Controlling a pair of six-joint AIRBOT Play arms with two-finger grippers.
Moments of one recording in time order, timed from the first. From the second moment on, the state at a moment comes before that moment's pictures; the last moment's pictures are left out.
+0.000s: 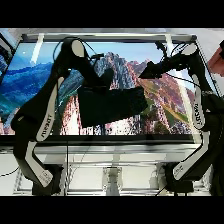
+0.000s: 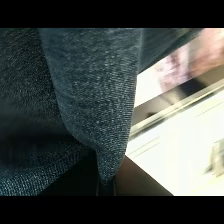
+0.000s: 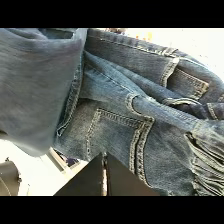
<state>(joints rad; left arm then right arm) -0.43 -1.84 2.08 1.10 -1.72 -1.74 -0.06 -1.88 1.92 -0.71 1.55 1.30</state>
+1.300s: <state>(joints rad) -0.56 -2.12 2.04 0.50 -1.21 -1.65 -0.07 -1.88 1.92 -0.93 1.55 1.29</state>
